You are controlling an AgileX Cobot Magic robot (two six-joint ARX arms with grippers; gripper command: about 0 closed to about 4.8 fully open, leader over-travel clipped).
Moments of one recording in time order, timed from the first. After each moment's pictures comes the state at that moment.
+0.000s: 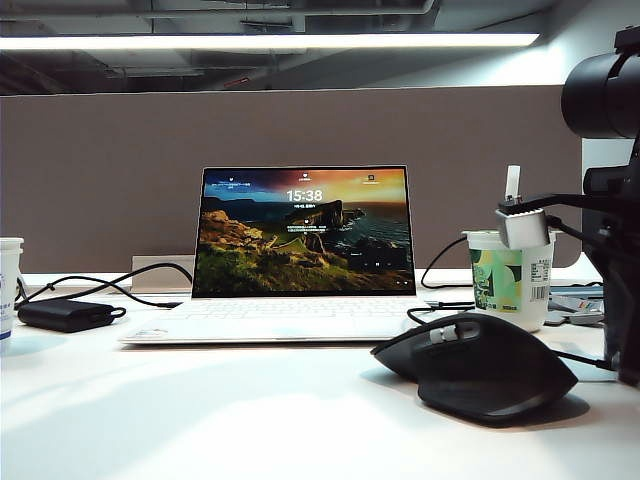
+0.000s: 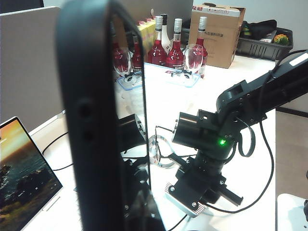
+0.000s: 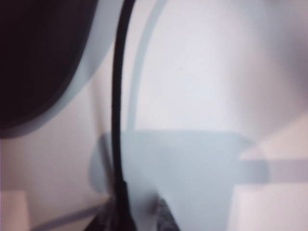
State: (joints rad) left arm -0.41 0.99 1.10 -0.25 0.75 0.09; right arm 0.27 1.50 0.85 -0.68 -0.14 -0.99
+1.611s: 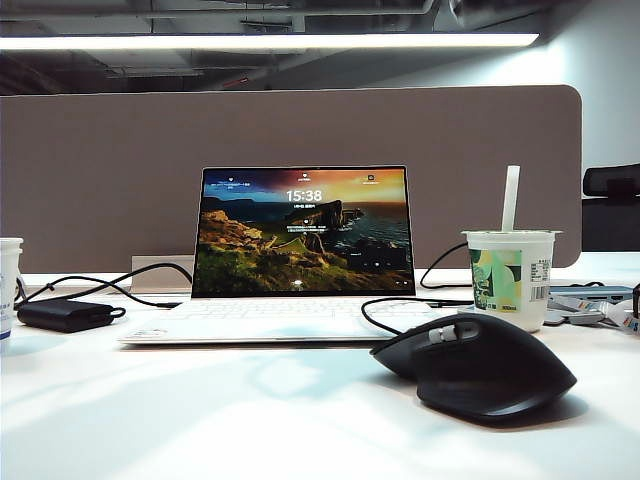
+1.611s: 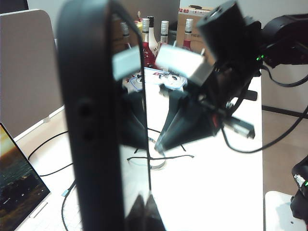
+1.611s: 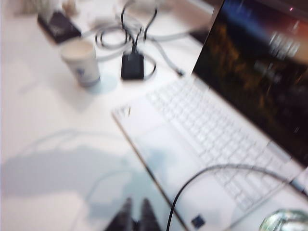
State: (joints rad) left arm -0.41 0.99 1.10 -0.24 0.80 0.09; right arm 0.28 1.14 1.08 -0.54 -0.68 -0.33
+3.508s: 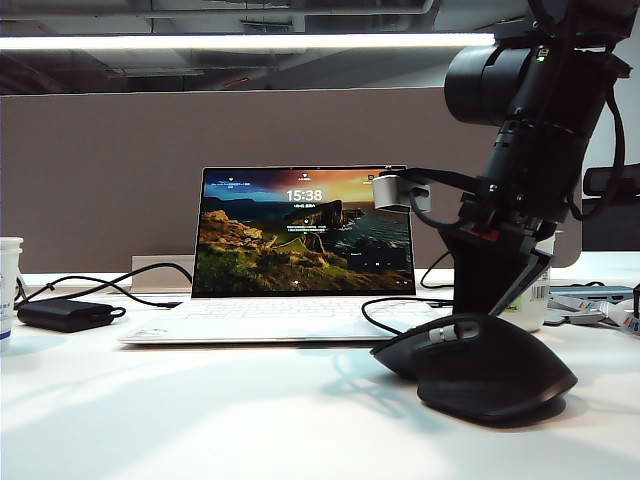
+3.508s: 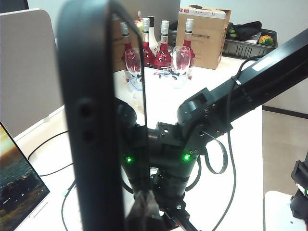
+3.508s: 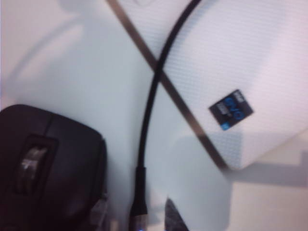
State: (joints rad) left arm -0.41 0.99 1.10 -0.24 0.80 0.09; right arm 0.47 1.66 1.07 -0.64 -0.22 -0.45
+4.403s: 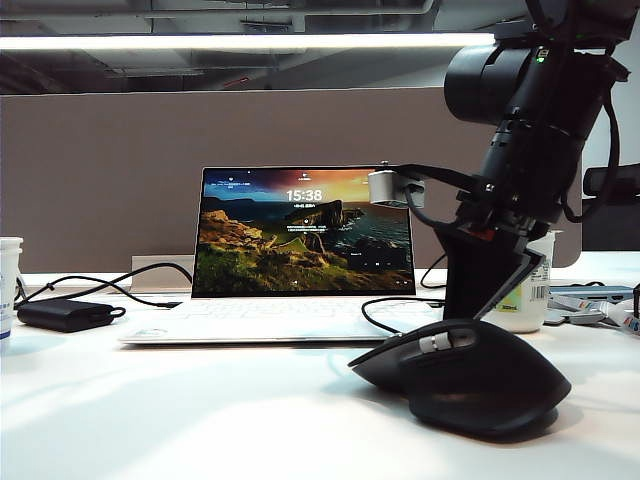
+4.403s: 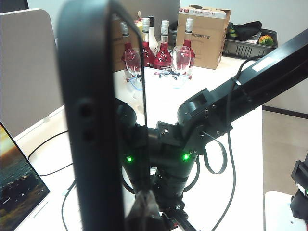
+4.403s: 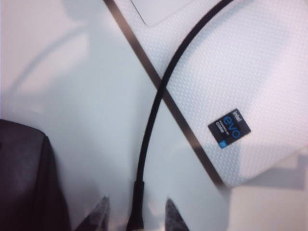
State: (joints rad) left arm -0.41 1.00 1.10 -0.24 0.80 0.09; right arm 0.47 1.66 1.07 -0.61 -0.24 -0.48
